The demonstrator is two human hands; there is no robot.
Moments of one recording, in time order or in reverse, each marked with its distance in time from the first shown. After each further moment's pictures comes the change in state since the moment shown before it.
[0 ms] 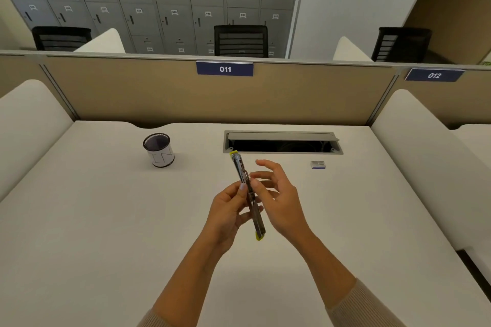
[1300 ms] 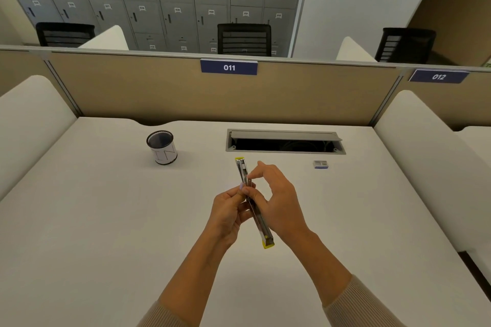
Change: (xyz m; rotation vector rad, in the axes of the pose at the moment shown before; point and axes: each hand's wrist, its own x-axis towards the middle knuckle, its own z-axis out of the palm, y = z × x) left_hand 0.008 -0.005 -0.005 -0.051 0.130 -0.061; right_hand 0.000 -0.007 0.010 -0.345 -0.006 -0.181
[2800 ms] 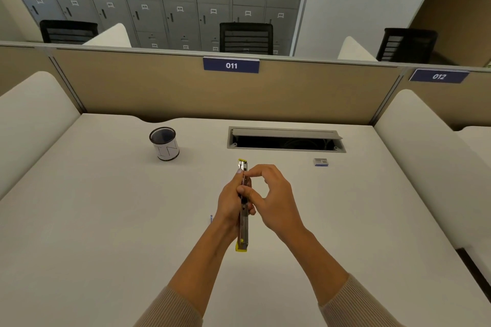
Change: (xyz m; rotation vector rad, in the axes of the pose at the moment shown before) left_hand 0.003 -0.003 0.007 -0.083 0.094 -0.044; right_hand -0.007 -0.008 0.007 0.092 0.014 0.074
